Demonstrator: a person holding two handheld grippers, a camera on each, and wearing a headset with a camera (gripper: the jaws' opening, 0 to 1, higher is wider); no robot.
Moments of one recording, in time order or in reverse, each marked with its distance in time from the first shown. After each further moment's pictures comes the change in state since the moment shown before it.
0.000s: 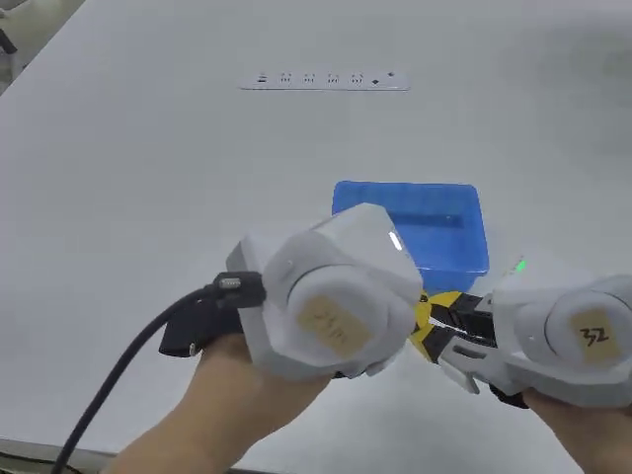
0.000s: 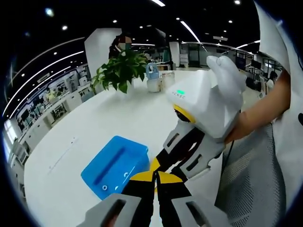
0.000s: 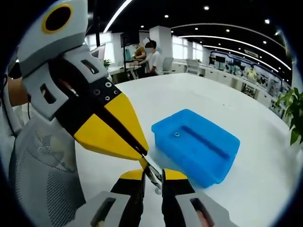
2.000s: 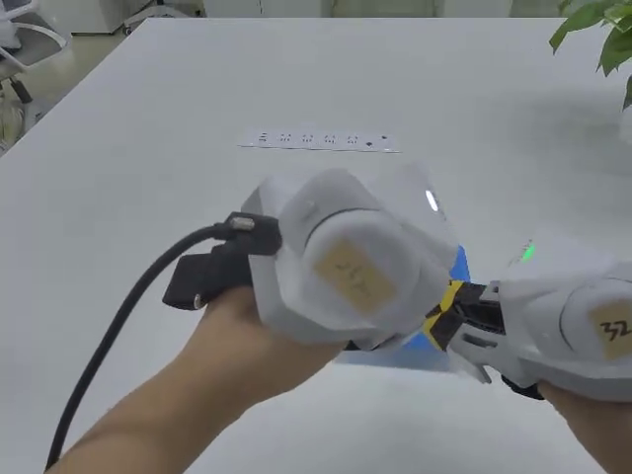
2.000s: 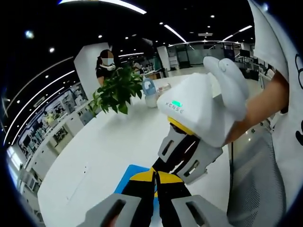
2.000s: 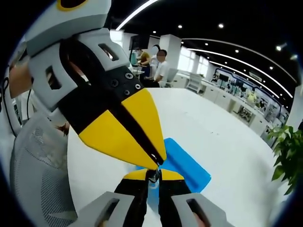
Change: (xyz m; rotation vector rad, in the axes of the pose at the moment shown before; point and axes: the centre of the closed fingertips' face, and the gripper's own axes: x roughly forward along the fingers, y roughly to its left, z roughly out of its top) left arm -0.011 0.029 0.070 0.175 -0.059 0.014; right arm -0.026 -0.036 0.061 -0.181 -0.048 -0.071
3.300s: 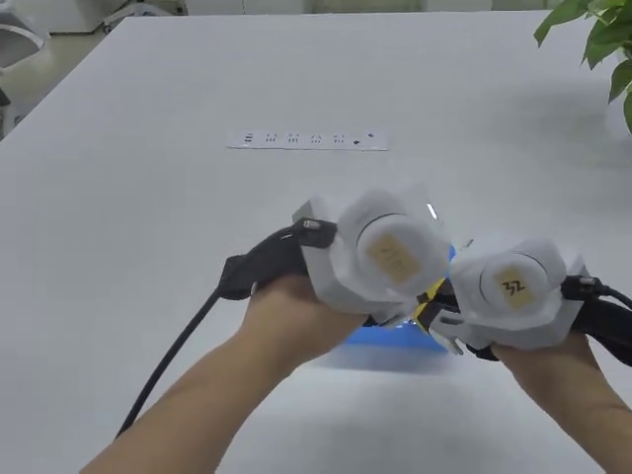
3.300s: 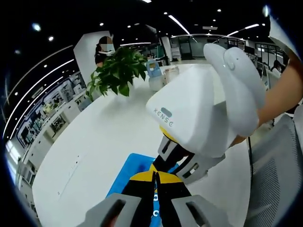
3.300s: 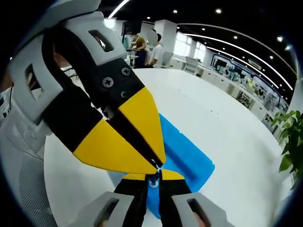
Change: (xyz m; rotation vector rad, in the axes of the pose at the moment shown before) left arm 0.063 0.026 -0.047 -0.042 0.099 -0.017; right arm 0.055 -0.035 -0.053 0.045 0.136 -0.013
